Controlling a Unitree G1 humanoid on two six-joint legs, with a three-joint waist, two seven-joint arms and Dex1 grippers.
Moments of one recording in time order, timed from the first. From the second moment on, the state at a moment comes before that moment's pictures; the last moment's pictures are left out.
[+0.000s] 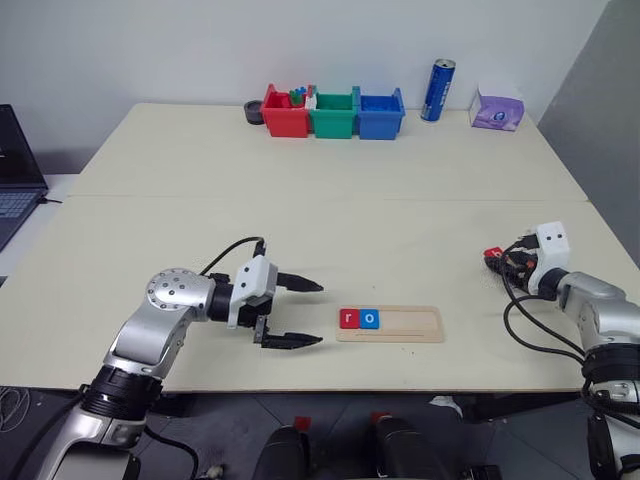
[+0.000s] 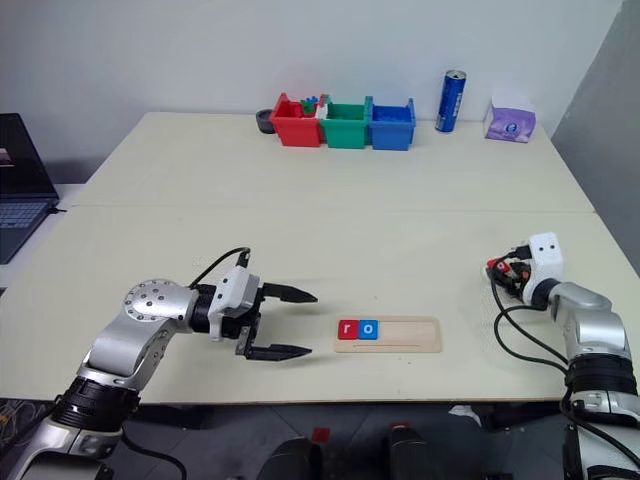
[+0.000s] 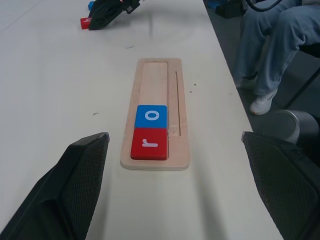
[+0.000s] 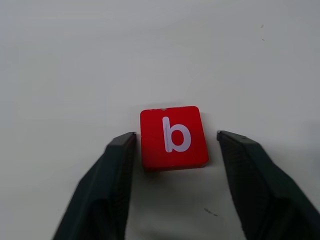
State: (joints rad) left arm -0.35 0.69 -0.14 -0.03 -0.37 0.15 -1.37; right arm -0.48 -0.64 -0.17 0.46 0.25 0.48 0.59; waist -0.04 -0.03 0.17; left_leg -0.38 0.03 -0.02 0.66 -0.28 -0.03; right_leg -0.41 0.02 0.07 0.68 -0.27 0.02
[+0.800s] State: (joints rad) left arm -0.33 0.69 -0.17 0.02 -0.31 0.06 -1.41; right arm 0.22 -0.20 -0.23 -0.70 0.29 0.96 0.09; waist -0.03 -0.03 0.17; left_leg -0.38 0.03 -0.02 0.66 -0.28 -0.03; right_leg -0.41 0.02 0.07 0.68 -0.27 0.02
